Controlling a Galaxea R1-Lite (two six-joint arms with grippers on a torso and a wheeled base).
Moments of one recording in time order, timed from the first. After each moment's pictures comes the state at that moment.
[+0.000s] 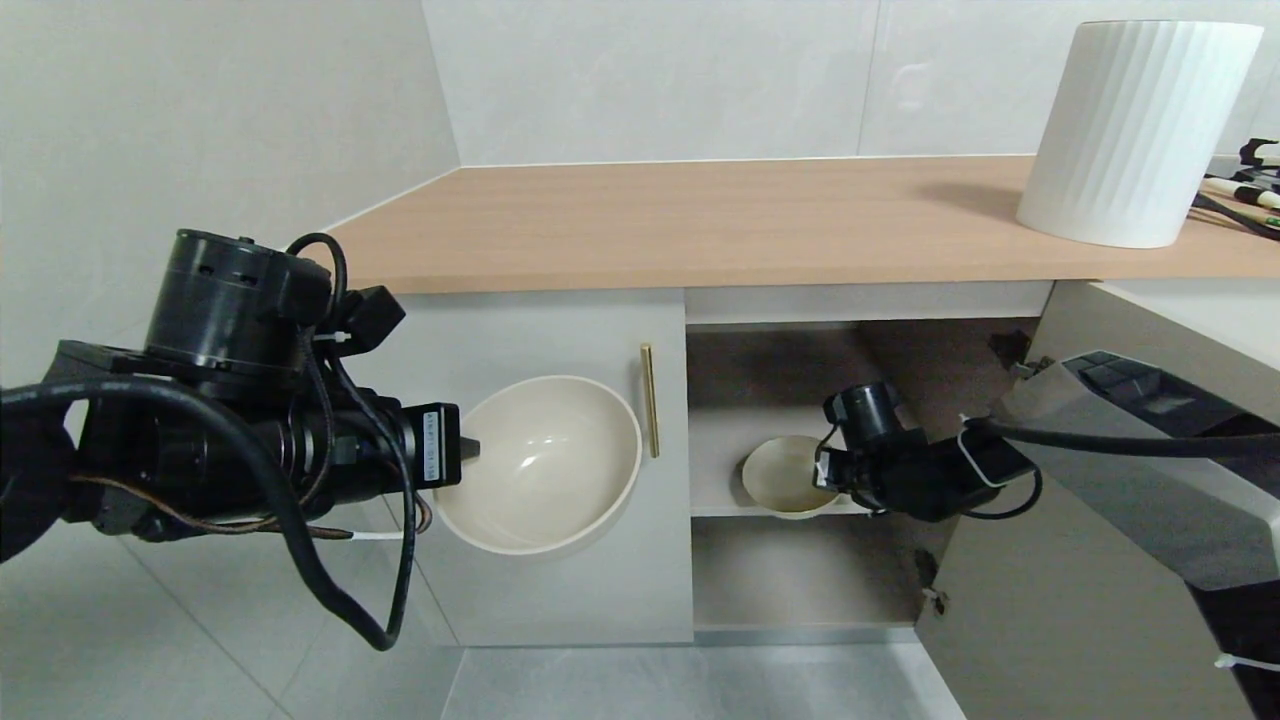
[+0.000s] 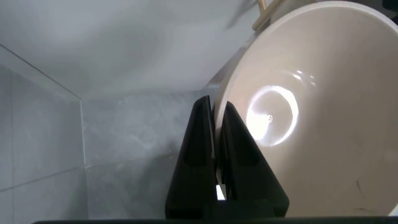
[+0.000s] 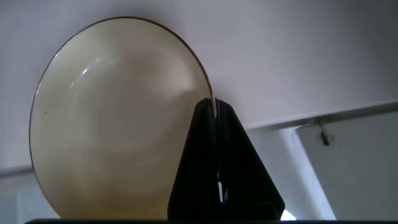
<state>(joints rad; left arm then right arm) -0.39 1.54 -1.00 0.10 0.04 -0.35 0.38 2.45 -1.44 -0.32 -0.37 0.44</state>
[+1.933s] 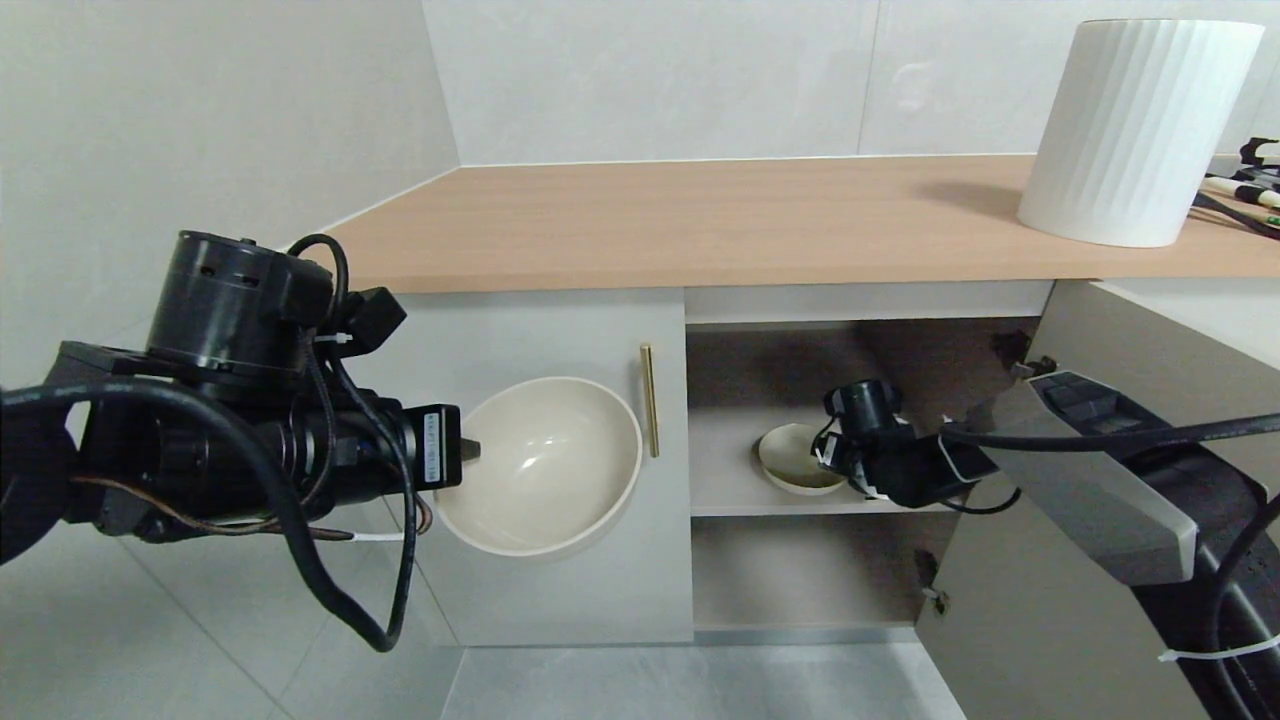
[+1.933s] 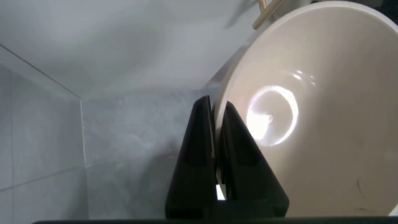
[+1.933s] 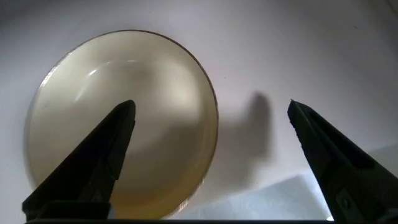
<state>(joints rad) -0.39 1.54 -1.00 0.10 0.04 -0.35 0.33 2.58 -1.66 -0.29 -0.46 0.52</state>
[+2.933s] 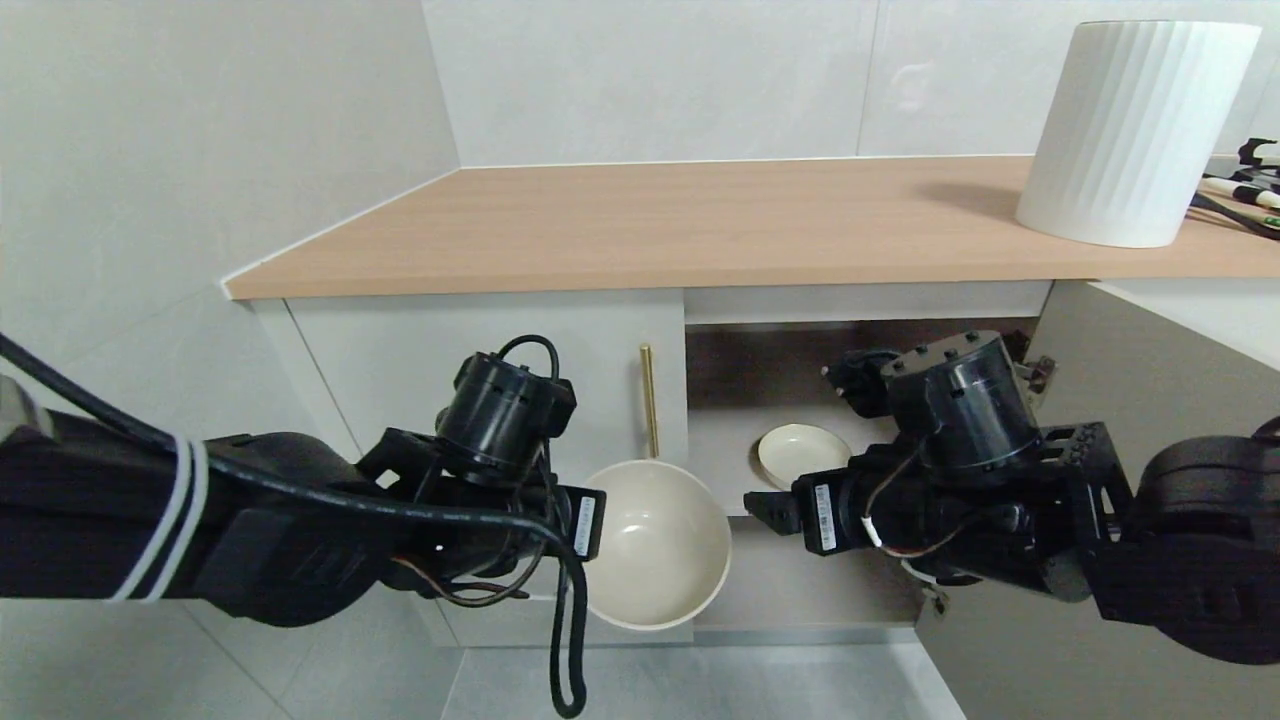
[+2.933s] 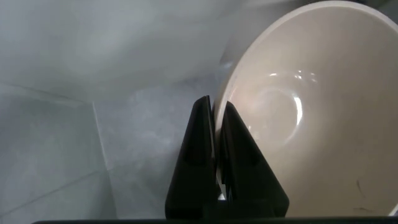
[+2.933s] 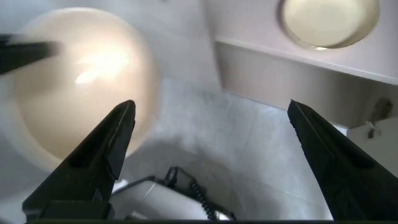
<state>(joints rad) -0.61 1.83 -0.97 -0.08 0.24 -0.30 0.75 1.75 -0.97 -0.22 -0.23 0.34</state>
